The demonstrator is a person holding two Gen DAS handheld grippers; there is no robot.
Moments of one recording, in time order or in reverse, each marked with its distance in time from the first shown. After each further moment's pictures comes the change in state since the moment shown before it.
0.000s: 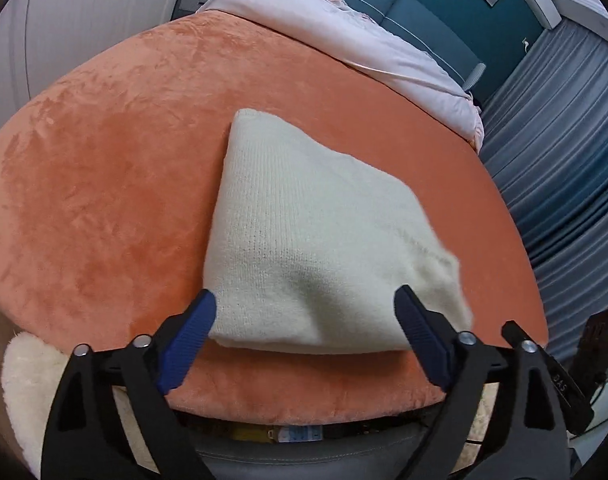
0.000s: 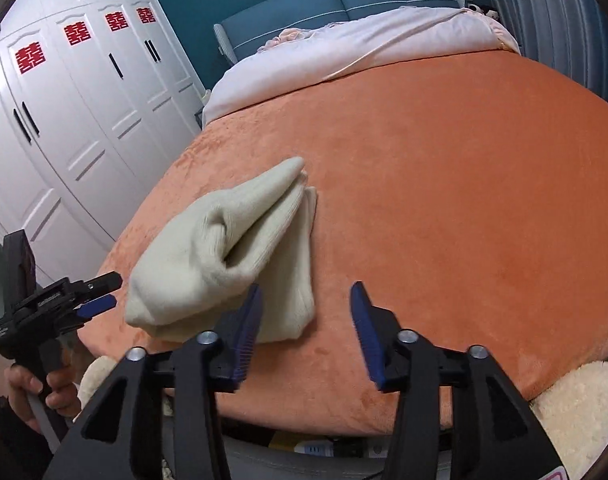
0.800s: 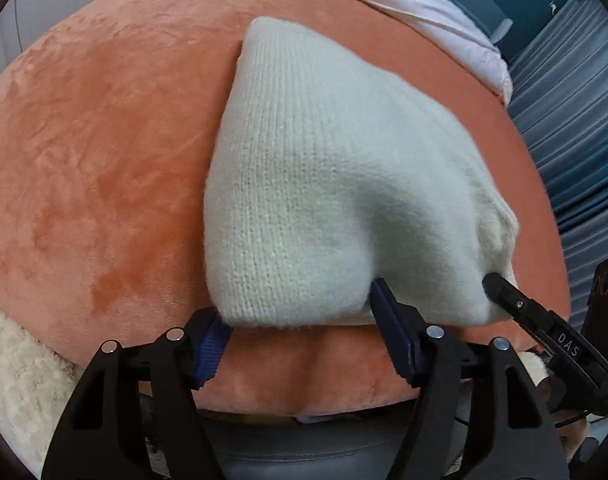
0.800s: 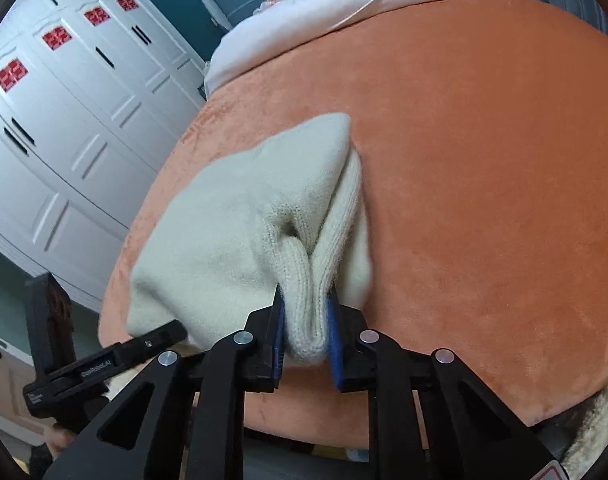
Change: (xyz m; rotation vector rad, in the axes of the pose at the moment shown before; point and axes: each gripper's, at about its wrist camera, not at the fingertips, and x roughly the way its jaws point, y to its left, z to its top) left arm 0.067 0.009 -0.035 0.042 0.207 0.146; right arm 0.080 0.036 -0.007 0.074 0.195 0.070
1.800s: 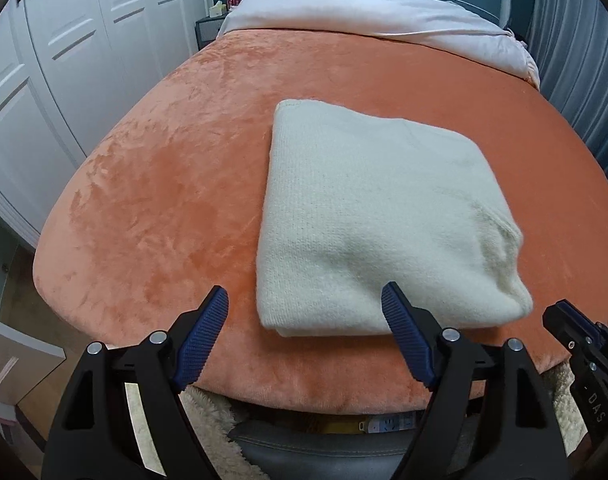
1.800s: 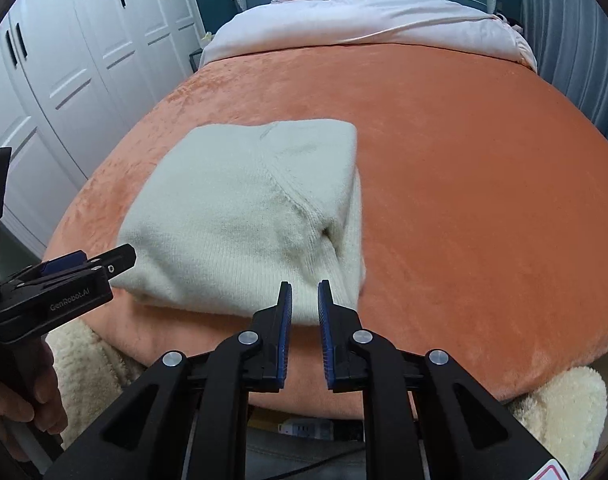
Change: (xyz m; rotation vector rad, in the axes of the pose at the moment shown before) left arm -0.076 -0.051 -0.013 0.182 -0.198 0.298; right arm -0.047 0.057 -0.028 -0.217 -0.061 -0.239
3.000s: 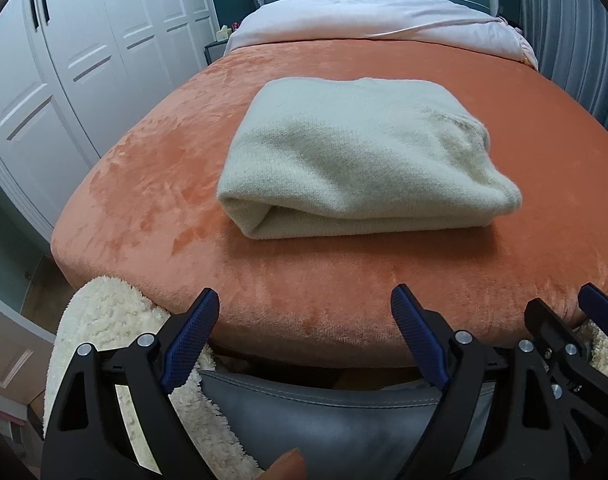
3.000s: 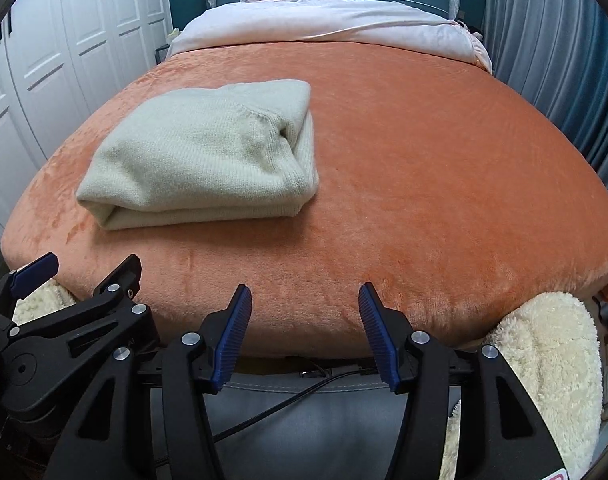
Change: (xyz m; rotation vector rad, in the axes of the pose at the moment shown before) left arm -0.012 -0.056 -0.093 0.048 -0.087 0.116; right arm -0.010 0.004 -0.083 0.001 -0.024 -0.187
